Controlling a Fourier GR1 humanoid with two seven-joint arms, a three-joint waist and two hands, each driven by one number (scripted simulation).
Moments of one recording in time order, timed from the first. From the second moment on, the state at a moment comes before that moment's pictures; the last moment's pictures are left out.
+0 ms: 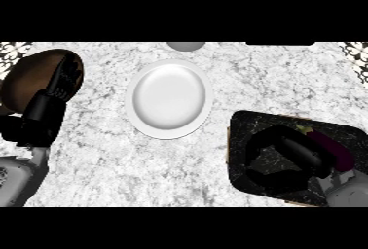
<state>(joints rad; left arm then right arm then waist) -0.29 0.56 -0.25 -1.54 0.30 0.29 -0.02 -0.28 -0.65 0.51 -1.65 0.08 0.24 -0.15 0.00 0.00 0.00</state>
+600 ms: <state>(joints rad) -0.30 0.55 -0.19 -1.56 0.32 0.21 0.03 -0.08 -0.68 0.33 -1.52 -0.02 0.27 -0.57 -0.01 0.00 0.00</state>
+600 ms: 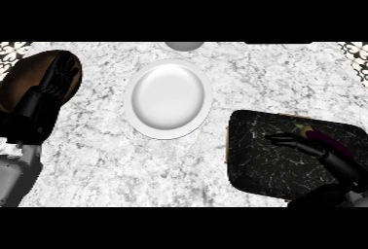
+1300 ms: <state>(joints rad) -0.28 0.55 -0.18 -1.58 0.31 0.19 0.04 -0.27 -1.07 0.30 -1.71 0.21 0.49 -0.13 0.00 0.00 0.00</state>
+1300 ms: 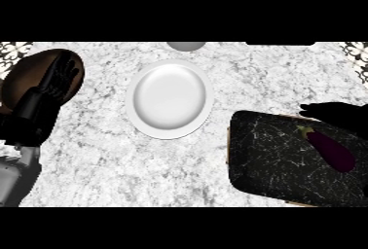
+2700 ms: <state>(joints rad) -0.28 0.44 -0.06 -1.57 0.21 0.08 0.07 -0.35 -0.82 0.43 -1.42 0.81 0.61 -0.02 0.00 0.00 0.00</state>
